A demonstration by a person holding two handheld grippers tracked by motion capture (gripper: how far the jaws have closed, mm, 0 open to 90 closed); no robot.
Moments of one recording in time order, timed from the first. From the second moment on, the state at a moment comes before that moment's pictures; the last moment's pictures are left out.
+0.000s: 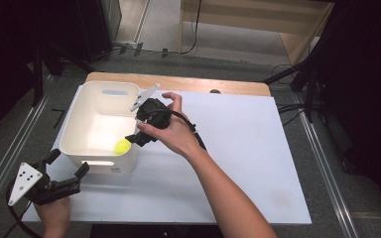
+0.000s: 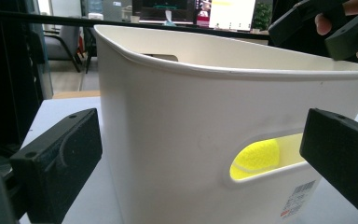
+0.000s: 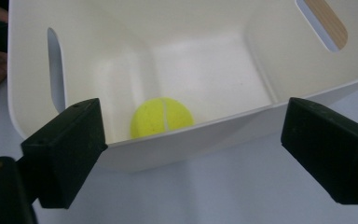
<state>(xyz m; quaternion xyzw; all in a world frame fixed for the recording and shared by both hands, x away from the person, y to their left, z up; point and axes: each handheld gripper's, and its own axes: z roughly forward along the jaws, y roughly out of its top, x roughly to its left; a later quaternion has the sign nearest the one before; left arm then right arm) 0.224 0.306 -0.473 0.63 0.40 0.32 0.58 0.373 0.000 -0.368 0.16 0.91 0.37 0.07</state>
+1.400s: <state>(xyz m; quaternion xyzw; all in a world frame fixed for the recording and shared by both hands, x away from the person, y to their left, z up) 0.225 0.306 -0.474 0.63 0.41 0.32 0.58 0.352 -0.082 -0.390 0.22 0.89 0.37 0.10</state>
